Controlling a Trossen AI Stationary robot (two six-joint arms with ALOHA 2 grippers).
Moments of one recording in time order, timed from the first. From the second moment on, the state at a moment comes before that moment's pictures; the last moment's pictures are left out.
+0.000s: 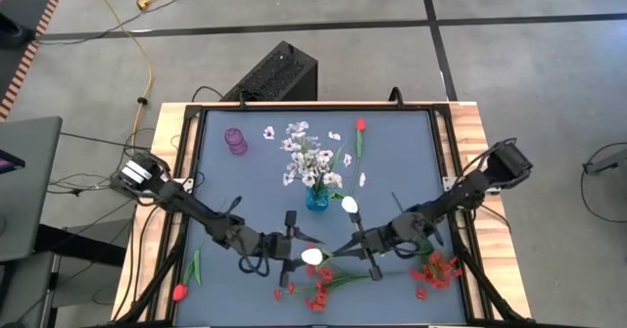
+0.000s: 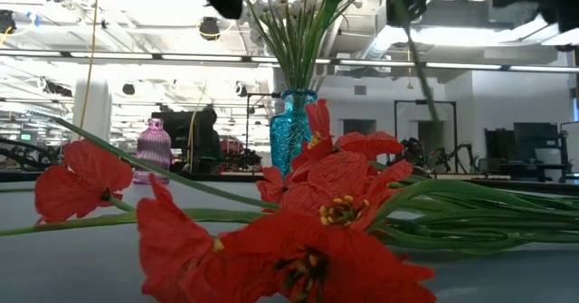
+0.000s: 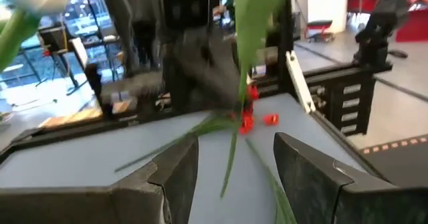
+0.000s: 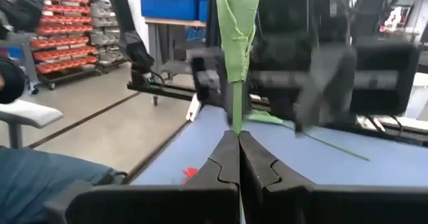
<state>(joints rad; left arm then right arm) -0.51 1.74 0.80 0.91 -0.44 0.16 0.49 1.63 0.61 1.04 0.18 -0.05</state>
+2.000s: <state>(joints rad) -0.43 1.74 0.85 0.80 -0.36 0.01 0.36 1.61 0.85 0.36 0.07 0.07</state>
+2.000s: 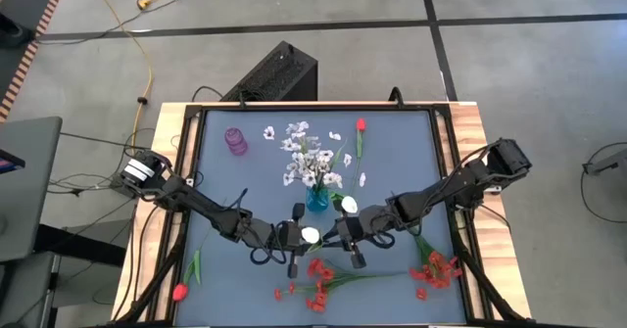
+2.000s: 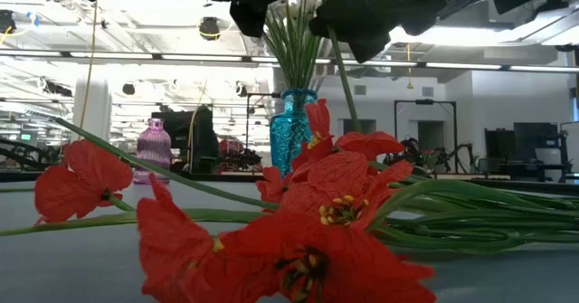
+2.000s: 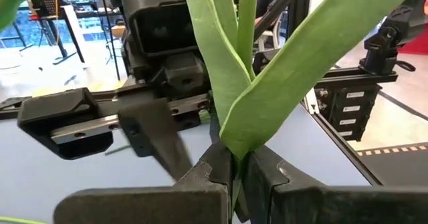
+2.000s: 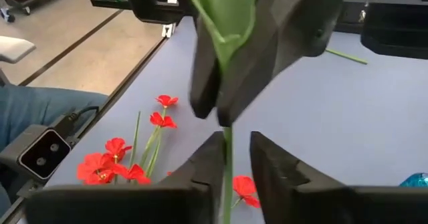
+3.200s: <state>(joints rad) -0.47 1.34 0.80 0.29 -0.56 0.07 0.28 1.48 0.78 0.66 0.27 -0.21</state>
